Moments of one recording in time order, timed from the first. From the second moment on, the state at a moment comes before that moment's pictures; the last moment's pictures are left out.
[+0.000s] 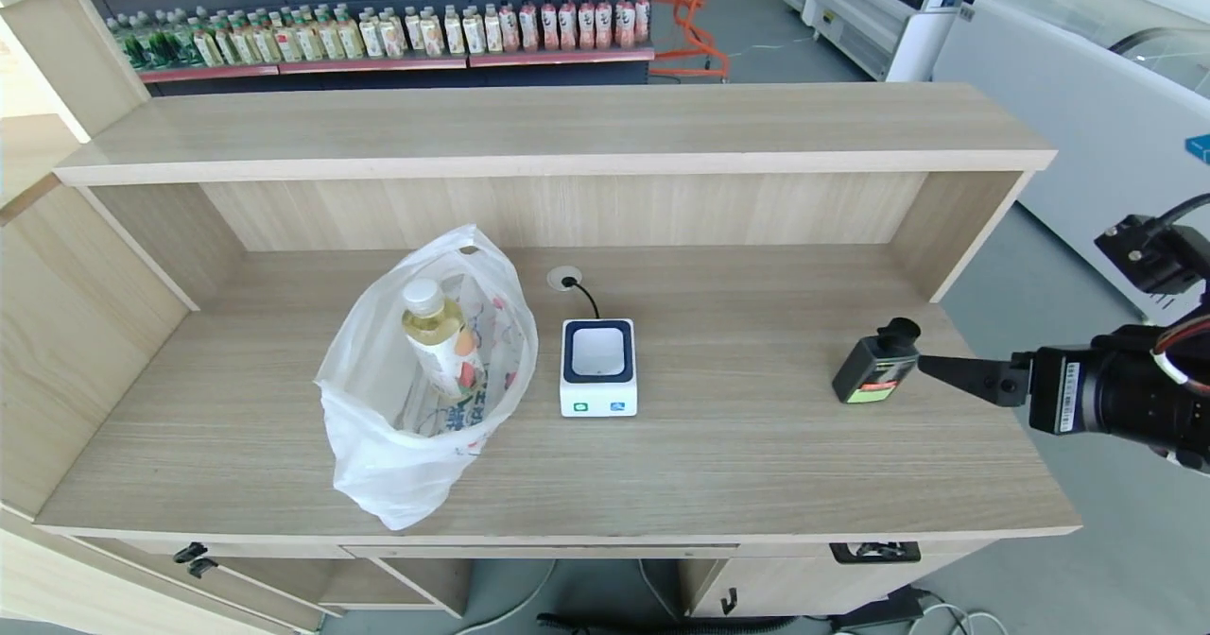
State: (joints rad) left arm 0.00 0.00 0.00 0.05 0.13 0.01; right arm 0.20 1.29 -0.70 -0.20 0.07 0.08
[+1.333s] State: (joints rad) left arm 0.00 0.00 0.00 0.05 0.13 0.01; right arm 0.15 1.70 -0.95 -0.10 -0.08 -0.45
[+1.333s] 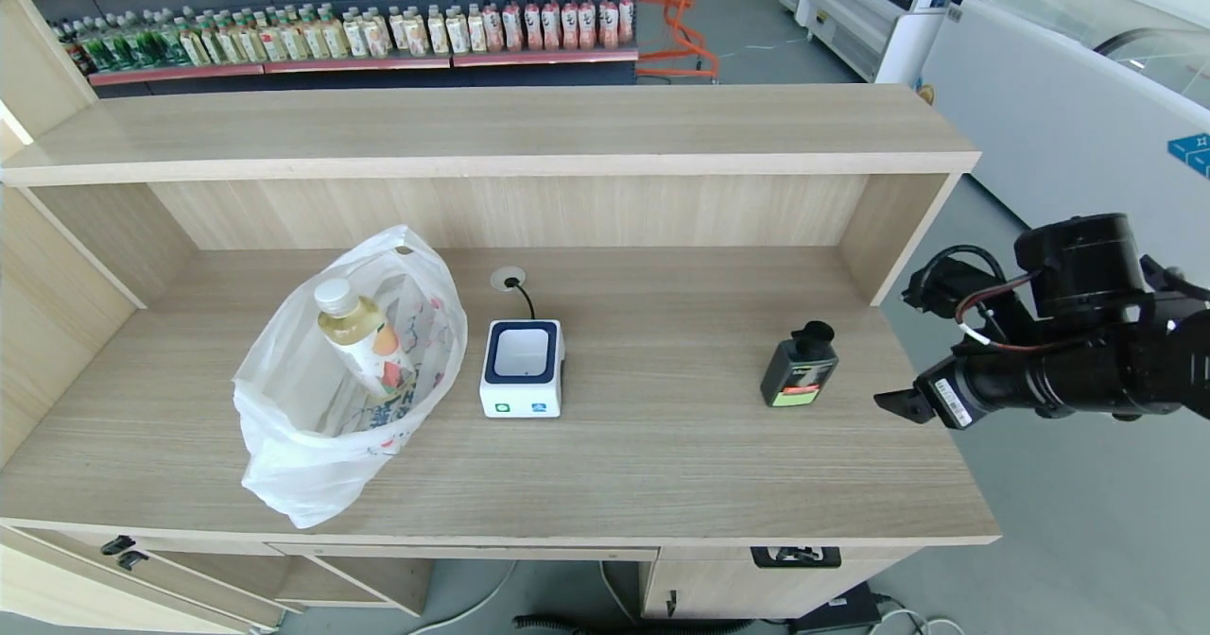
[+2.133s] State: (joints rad) left arm 0.00 0.00 0.00 0.05 0.13 0.01; right arm 0.28 1.98 -1.01 -0.36 -0.07 -0.53
